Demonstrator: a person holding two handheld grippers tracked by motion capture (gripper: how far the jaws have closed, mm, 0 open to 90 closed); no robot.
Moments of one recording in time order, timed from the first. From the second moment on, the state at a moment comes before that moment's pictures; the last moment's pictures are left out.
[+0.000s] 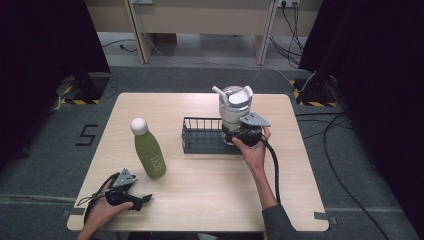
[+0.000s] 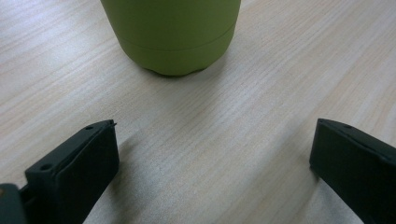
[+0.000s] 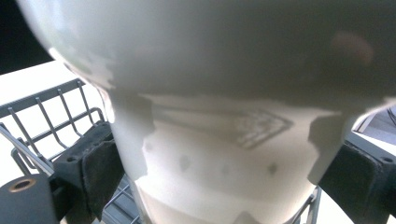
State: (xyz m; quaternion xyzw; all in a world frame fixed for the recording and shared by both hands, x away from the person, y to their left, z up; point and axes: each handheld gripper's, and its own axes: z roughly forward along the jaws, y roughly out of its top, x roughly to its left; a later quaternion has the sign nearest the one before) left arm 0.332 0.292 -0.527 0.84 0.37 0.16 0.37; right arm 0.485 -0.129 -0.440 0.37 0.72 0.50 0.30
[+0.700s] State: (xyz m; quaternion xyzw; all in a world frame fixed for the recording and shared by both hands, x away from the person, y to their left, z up) left arm 0.332 0.292 -0.527 0.84 0.37 0.16 0.37; right arm 0.466 -0.150 -0.423 0.36 0.73 0.52 0.28
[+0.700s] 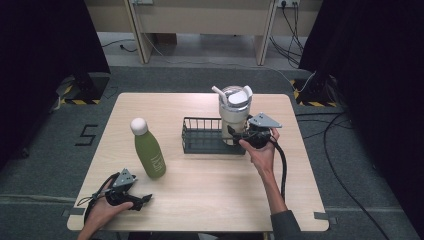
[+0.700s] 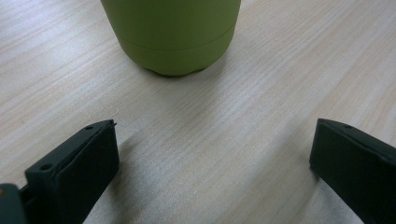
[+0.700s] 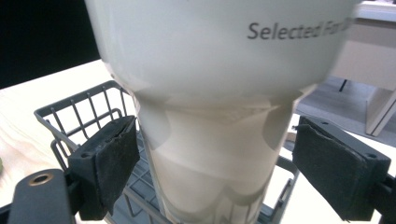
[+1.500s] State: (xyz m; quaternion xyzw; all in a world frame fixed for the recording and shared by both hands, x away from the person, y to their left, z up) left arm 0.332 0.292 -0.527 0.84 0.37 0.16 0.37; right arm 0.431 -0.173 -0.418 0.35 0.74 0.50 0.29
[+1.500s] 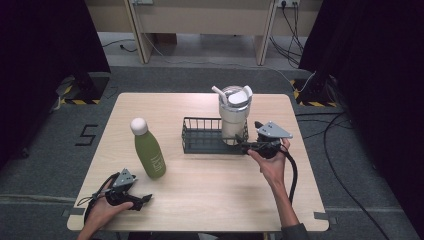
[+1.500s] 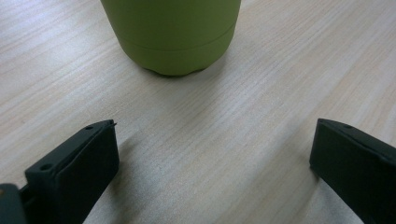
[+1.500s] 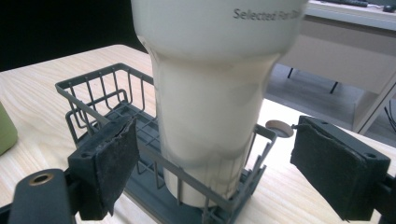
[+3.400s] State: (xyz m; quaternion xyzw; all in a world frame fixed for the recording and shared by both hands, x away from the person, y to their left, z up) left arm 0.332 0.292 -0.527 0.84 0.37 0.15 0.37; right arm 0.364 -0.219 -0.435 0.37 0.72 0.51 0.29
